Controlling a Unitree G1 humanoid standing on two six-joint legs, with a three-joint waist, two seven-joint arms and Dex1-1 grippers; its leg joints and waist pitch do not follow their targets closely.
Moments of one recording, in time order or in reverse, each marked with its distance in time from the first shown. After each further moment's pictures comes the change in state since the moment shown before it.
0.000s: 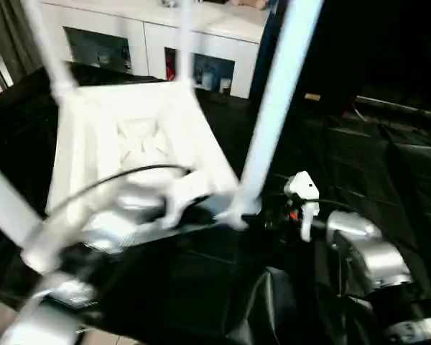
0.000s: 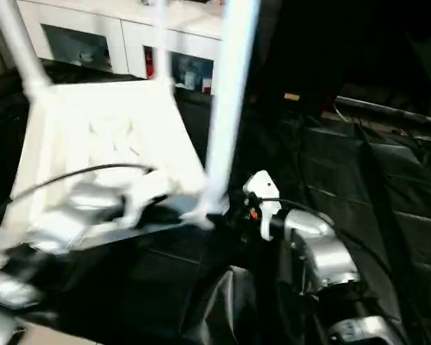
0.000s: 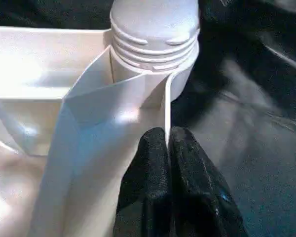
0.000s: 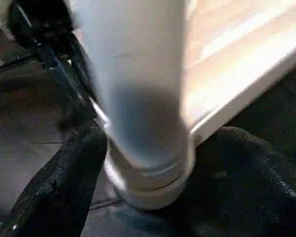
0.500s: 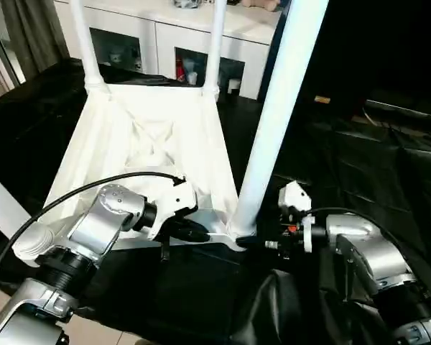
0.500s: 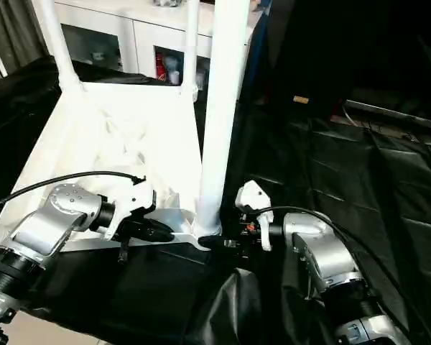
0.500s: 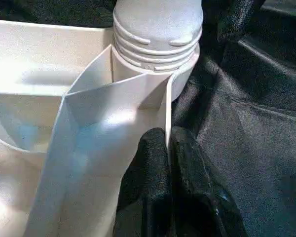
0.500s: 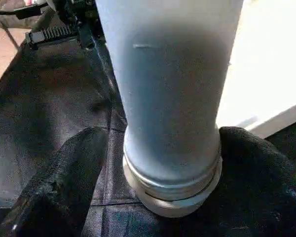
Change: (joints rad) left arm 0.011 0.015 -0.008 -0.020 -0.015 0.000 -0.036; right arm 0.000 -0.018 0.062 -0.003 -0.005 -0.003 0.092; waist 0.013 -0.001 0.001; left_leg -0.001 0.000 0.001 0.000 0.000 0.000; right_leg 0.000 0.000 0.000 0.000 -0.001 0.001
